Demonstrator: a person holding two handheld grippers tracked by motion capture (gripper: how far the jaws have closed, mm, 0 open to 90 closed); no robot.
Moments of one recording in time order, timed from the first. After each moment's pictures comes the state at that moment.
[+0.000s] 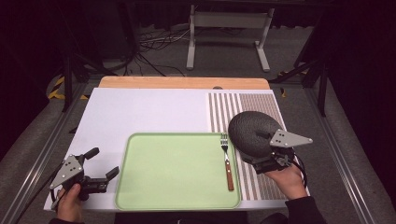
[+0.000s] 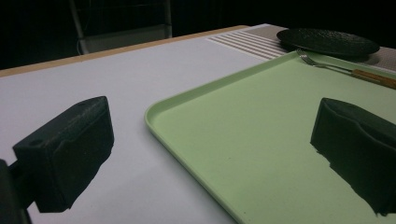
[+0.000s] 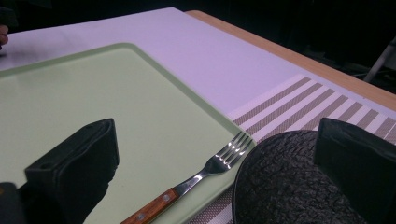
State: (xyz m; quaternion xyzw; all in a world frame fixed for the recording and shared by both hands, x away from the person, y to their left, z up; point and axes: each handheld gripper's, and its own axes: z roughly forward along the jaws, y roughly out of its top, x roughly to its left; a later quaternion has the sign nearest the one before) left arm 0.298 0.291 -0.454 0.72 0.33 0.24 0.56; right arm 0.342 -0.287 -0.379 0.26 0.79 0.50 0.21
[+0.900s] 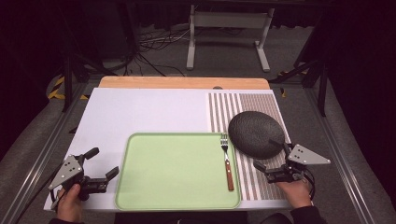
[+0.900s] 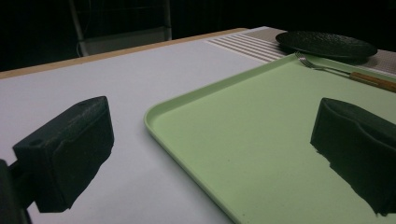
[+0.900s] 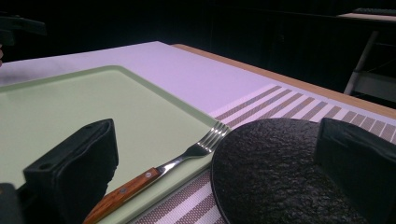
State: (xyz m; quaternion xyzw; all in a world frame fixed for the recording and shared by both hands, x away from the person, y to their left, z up) left arm 0.297 0.291 -0.453 0.71 0.33 0.25 0.57; right arm 0.321 -0.328 -0.419 0.27 0.74 0.57 0.25
